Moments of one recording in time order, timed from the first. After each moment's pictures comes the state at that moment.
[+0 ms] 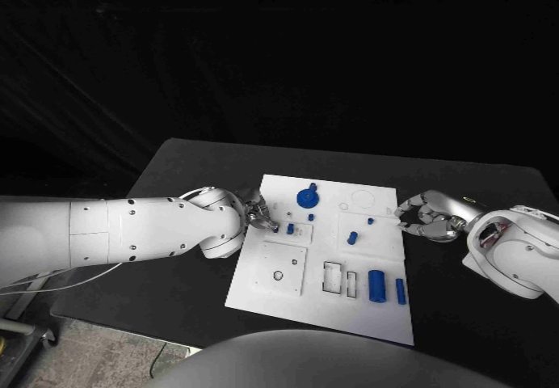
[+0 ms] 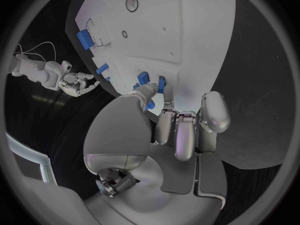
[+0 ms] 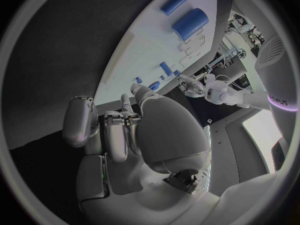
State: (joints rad) left arm 1.15 -0.82 -0.21 1.61 -1.06 -0.39 -0.63; left_hand 1.24 -0.08 0.38 0.12 0.42 0.91 0.06 0.56 0.67 1.40 -0.01 1.46 1.31 1.47 -0.05 1.55 1.31 0.10 1.33 0.06 1.24 1.31; right arm 1.14 -0.98 -0.12 1.58 -1.40 -0.23 -0.16; right_hand 1.39 0.02 0.22 0.12 0.34 0.81 0.12 0.17 0.30 1.46 0.02 1.58 1.31 1.47 -0.04 1.55 1.31 0.08 1.40 0.07 1.21 1.31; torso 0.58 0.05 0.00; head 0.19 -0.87
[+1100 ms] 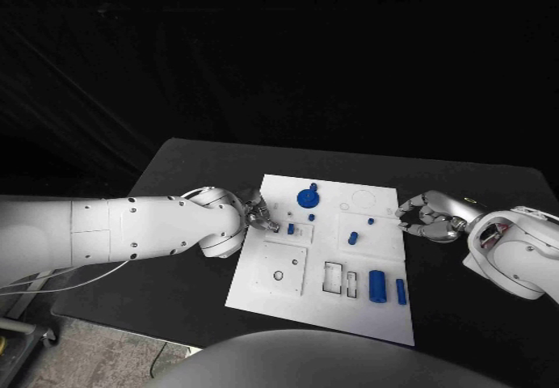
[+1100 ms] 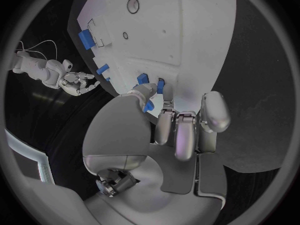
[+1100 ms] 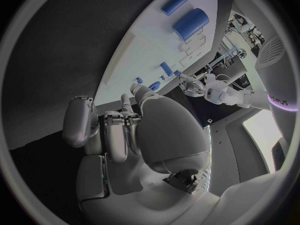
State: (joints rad) left arm 1.15 -0.82 -0.21 1.60 -1.03 -0.37 -0.60; left_hand 1.25 -0.10 0.38 0.15 0.55 0.94 0.05 0.55 0.66 1.41 -0.02 1.45 1.31 1.47 -0.05 1.55 1.31 0.10 1.33 0.06 1.23 1.31; right arm 1.13 -0.98 -0.12 1.58 -1.40 -0.23 -0.16; right_hand 1.39 0.02 0.23 0.12 0.34 0.81 0.12 0.17 0.30 1.46 0.02 1.58 1.31 1.47 -0.04 1.55 1.31 0.08 1.40 0.07 1.21 1.31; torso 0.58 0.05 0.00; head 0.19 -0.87
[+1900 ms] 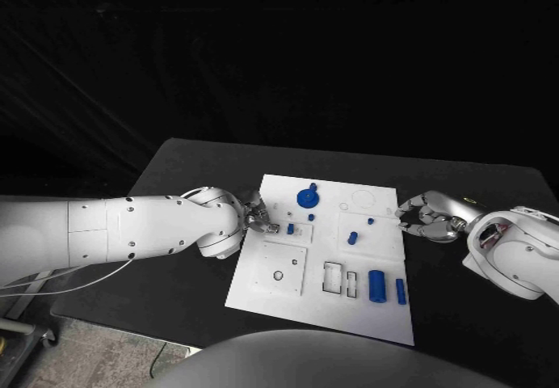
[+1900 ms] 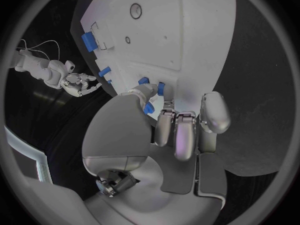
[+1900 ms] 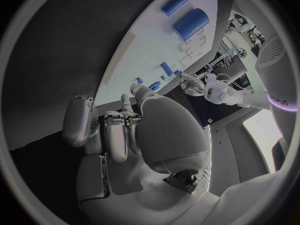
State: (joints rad) left arm 1.15 -0.83 -0.21 1.60 -1.01 -0.34 -0.59; left_hand 1.28 -0.12 0.42 0.19 0.53 0.95 0.06 0.56 0.68 1.42 -0.02 1.46 1.31 1.47 -0.06 1.55 1.31 0.10 1.34 0.06 1.24 1.31; right arm 1.13 -0.98 -0.12 1.58 -1.40 -0.24 -0.16; right_hand 1.39 0.02 0.23 0.12 0.34 0.81 0.12 0.17 0.30 1.46 0.02 1.58 1.31 1.47 -0.04 1.55 1.31 0.08 1.40 0.07 1.20 1.31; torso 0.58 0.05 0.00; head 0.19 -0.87
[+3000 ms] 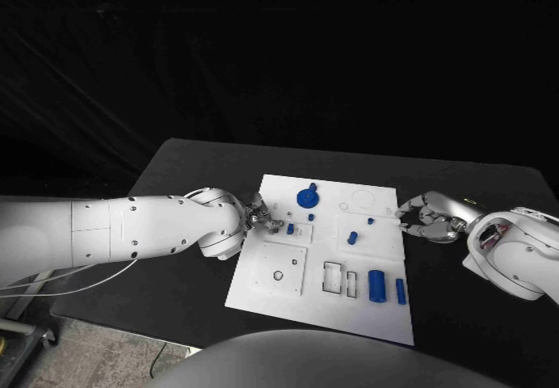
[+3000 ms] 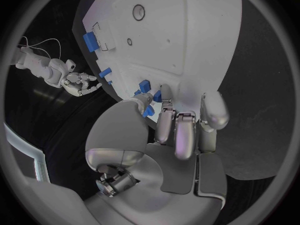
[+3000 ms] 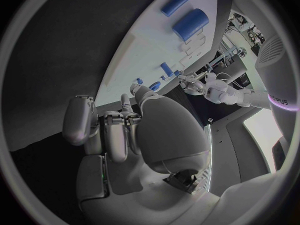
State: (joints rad) left arm 1.15 -0.82 -0.22 1.59 -0.98 -0.33 -0.58; left_hand 1.06 -0.03 0.28 0.29 0.41 0.94 0.06 0.48 0.64 1.39 0.00 1.44 1.31 1.47 -0.04 1.55 1.31 0.10 1.31 0.07 1.22 1.31; right arm 1.13 -0.98 -0.13 1.58 -1.39 -0.24 -0.16; right_hand 1.39 0.02 0.23 0.11 0.34 0.81 0.12 0.17 0.30 1.47 0.02 1.58 1.31 1.47 -0.04 1.54 1.31 0.08 1.40 0.07 1.19 1.31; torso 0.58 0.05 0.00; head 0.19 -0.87
